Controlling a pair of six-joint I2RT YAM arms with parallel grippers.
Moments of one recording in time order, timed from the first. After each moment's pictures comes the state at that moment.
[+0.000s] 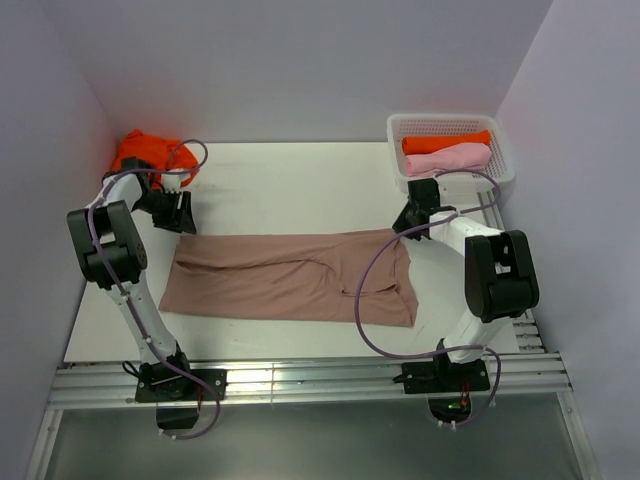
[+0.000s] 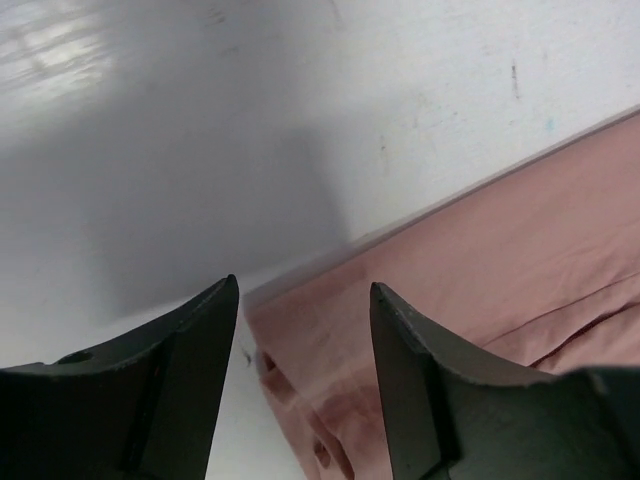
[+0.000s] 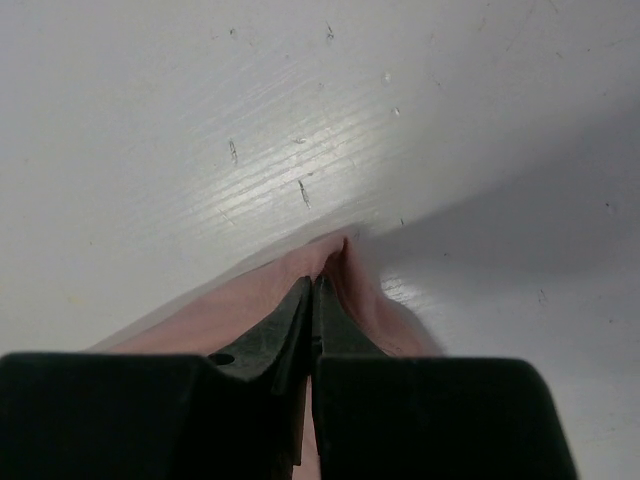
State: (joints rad) left arm 0.26 2.11 1.60 -0.86 0.50 0.45; right arm 0.12 1.68 0.96 -0.21 0.08 0.68
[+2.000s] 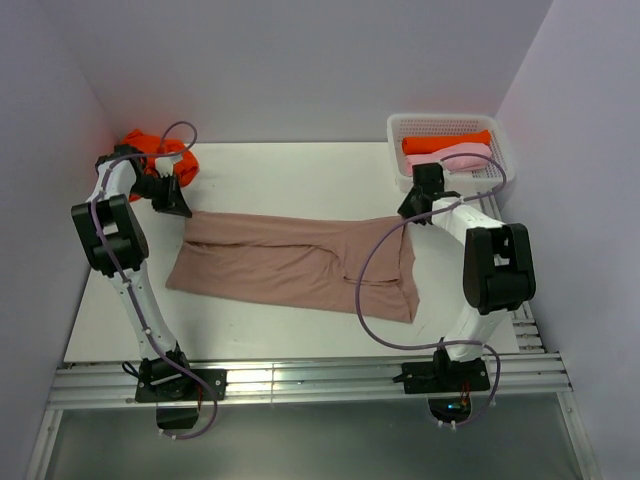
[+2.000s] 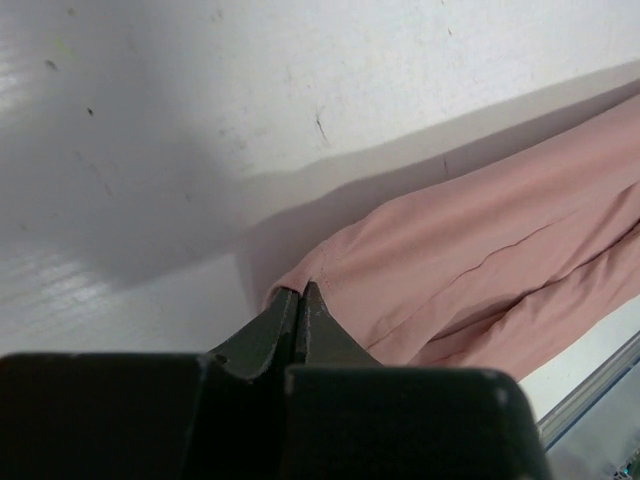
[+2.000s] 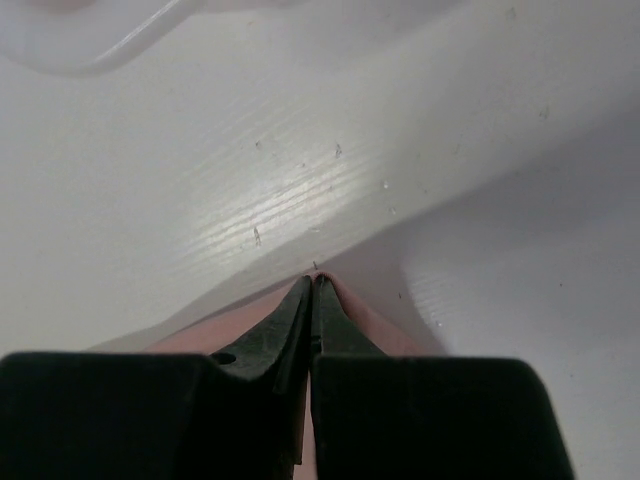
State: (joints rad) left arm 0.29 2.28 1.92 -1.03 0.66 0.38; right arm 0.10 1.73 1.10 -0.26 0.14 0.64
